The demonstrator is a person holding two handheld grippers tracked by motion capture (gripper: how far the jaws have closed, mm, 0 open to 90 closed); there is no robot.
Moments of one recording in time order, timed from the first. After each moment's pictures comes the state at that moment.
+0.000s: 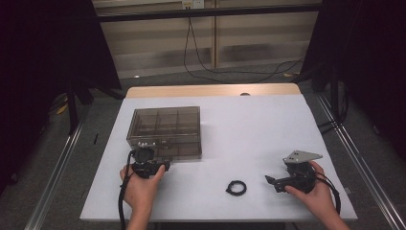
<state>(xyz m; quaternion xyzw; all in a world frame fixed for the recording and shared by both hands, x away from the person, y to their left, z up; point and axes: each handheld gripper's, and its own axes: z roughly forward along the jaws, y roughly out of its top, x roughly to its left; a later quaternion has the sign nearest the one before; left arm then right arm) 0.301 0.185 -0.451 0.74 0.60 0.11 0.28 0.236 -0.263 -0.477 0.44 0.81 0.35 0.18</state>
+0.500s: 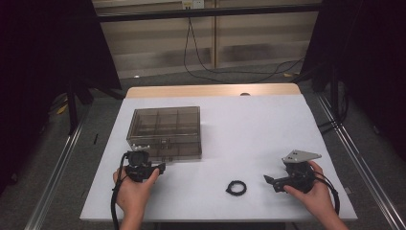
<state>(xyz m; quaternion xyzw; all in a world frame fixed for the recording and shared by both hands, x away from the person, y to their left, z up) 0.292 0.202 -0.448 0.75 0.58 0.12 0.30 0.236 -0.259 -0.474 0.44 0.81 0.35 0.18</state>
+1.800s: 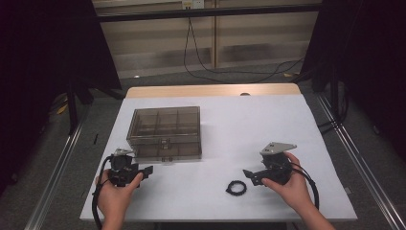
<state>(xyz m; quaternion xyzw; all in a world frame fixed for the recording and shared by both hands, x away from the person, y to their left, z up) 0.286 0.248 -0.447 0.76 0.55 0.12 0.32 0.257 -0.199 -0.454 0.43 0.81 0.36 0.16</state>
